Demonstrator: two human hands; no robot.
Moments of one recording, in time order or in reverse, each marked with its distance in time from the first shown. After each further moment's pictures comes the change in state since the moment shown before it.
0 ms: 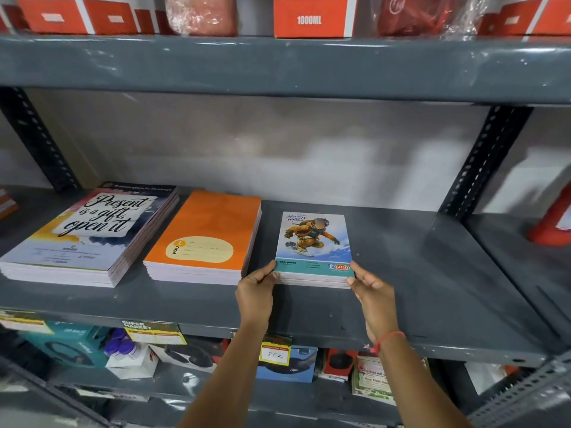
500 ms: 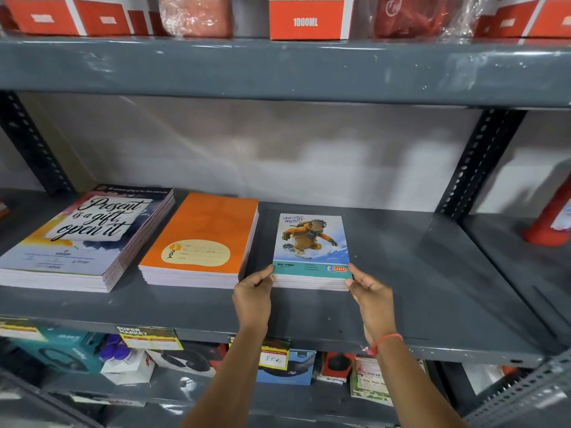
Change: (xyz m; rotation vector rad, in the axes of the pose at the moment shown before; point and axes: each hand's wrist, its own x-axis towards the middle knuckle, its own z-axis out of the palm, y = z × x) left_hand 0.005 -0.007 0.002 0.014 0.031 0.013; right_hand 0.003 0.003 0.001 0.012 0.032 -0.001
